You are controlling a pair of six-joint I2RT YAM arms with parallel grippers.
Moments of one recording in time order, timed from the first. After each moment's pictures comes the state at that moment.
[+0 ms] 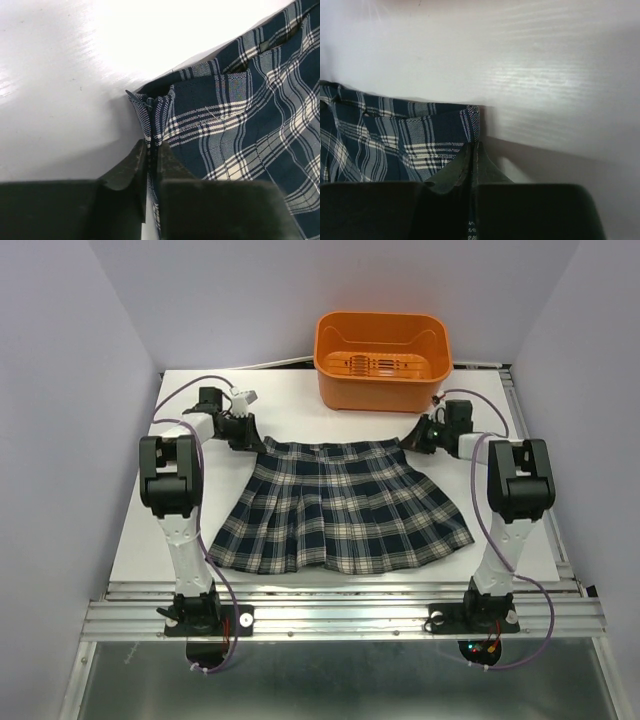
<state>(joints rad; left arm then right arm) 0.01 2.13 1.51 -0.46 0.70 0.08 0.03 2.08 1.24 0.11 -0.57 0.44</state>
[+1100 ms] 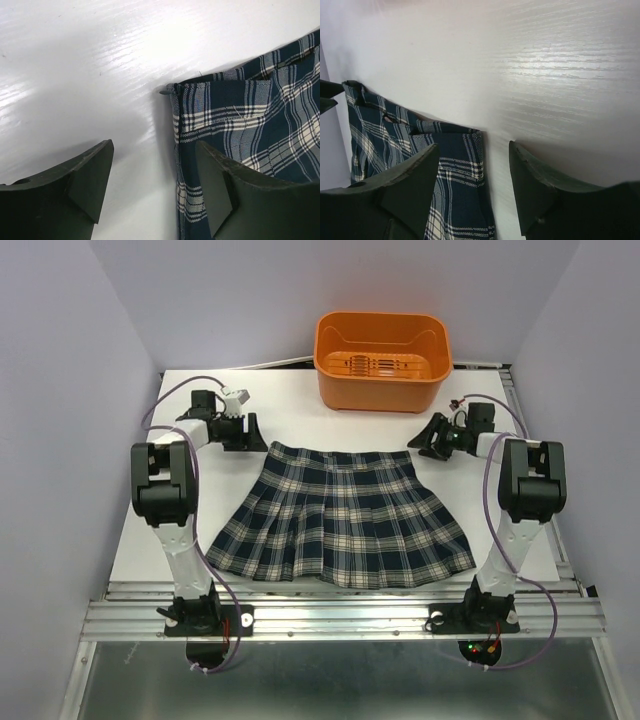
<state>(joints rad) 0.03 2.00 1.37 -0.34 0.65 0.06 -0.10 2.02 1.22 -0.04 -0.66 0.40</state>
